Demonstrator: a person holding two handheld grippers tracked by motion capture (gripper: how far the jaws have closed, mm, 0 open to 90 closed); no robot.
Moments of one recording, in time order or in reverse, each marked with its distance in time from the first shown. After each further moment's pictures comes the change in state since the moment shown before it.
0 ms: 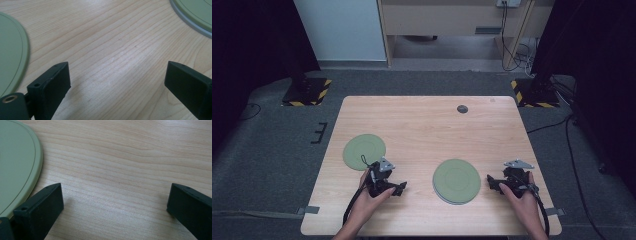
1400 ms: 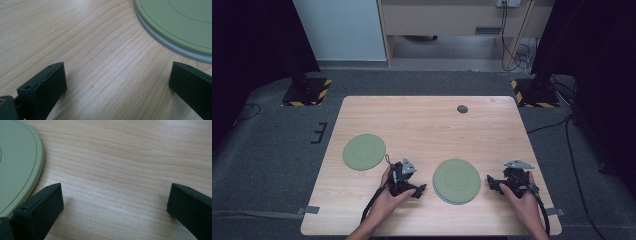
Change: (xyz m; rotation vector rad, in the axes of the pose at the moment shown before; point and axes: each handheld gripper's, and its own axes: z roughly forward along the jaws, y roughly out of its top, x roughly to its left) left arm -0.036 0.020 0.045 -0.037 -0.075 0.125; right arm 0.000 -0.001 0.000 -0.001 0.009 -0.008
